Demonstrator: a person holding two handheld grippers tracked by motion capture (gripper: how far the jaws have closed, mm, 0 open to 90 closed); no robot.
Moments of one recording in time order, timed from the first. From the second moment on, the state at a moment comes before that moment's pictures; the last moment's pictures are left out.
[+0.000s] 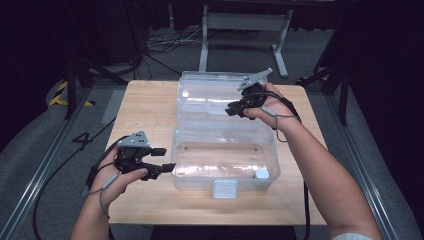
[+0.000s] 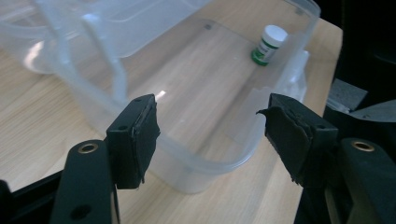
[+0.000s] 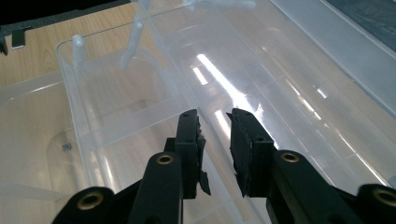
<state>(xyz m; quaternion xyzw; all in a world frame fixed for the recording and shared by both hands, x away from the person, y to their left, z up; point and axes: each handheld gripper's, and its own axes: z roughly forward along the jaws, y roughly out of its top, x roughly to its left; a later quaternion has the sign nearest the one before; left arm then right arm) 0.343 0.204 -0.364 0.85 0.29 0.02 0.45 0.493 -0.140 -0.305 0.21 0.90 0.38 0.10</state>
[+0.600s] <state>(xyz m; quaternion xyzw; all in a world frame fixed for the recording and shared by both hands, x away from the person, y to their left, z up) 0.345 0.166 -0.384 0.88 0.24 -0.01 0.41 0.493 -0.141 -0.306 0.21 0.89 0.38 0.10</state>
